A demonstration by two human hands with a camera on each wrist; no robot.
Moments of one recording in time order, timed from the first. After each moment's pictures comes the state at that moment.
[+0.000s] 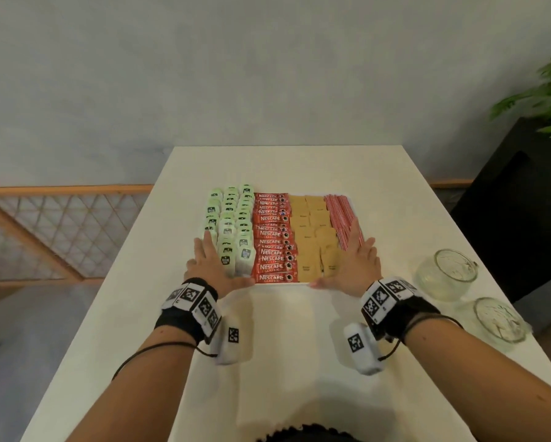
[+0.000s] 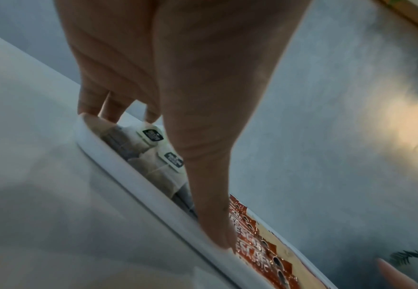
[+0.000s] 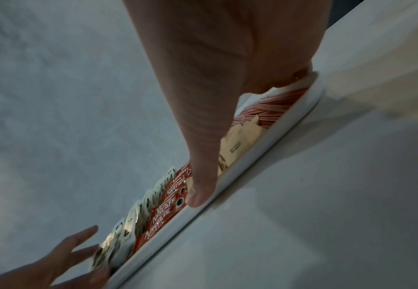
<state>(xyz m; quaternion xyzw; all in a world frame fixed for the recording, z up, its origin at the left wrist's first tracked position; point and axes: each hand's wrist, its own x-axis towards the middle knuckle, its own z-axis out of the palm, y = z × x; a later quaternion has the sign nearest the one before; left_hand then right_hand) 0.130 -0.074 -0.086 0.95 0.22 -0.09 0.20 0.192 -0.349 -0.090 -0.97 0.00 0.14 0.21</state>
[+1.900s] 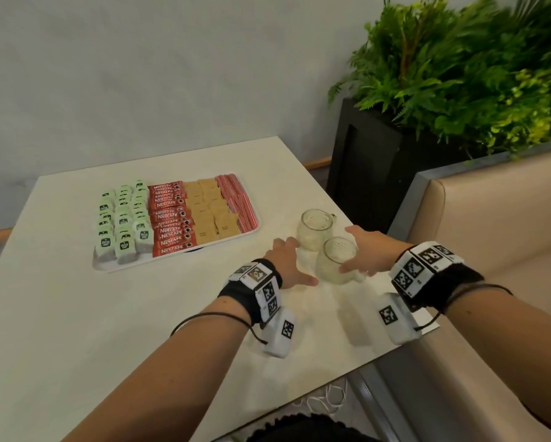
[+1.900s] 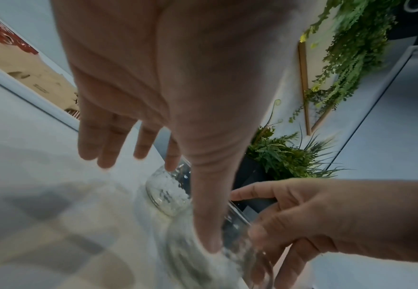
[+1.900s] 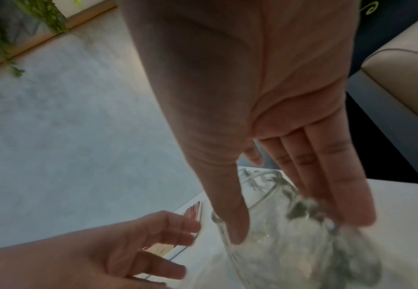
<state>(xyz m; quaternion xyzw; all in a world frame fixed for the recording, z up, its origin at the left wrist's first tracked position) 0.127 -0.369 -0.061 0.94 -0.15 -0.21 0.22 0.103 -0.573 -0.020 -0.95 0.08 0.23 0.21</state>
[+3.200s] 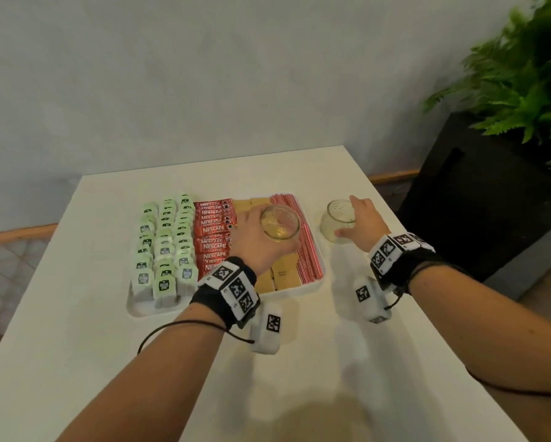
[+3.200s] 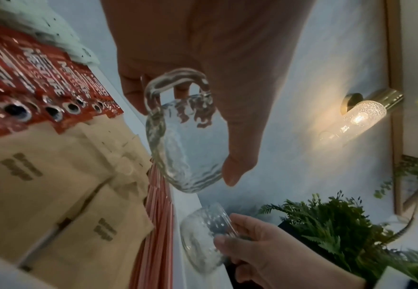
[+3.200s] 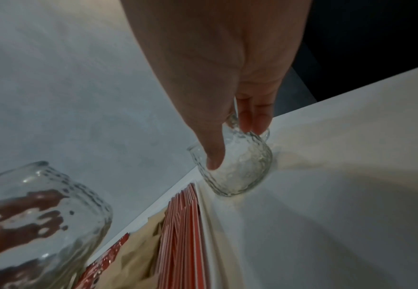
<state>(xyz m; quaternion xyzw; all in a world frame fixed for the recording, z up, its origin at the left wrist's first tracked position) 0.286 -0.232 -0.049 0.91 0.02 0.03 0.42 0.341 -0.465 -0.062 -0.97 0.05 0.04 0.25</state>
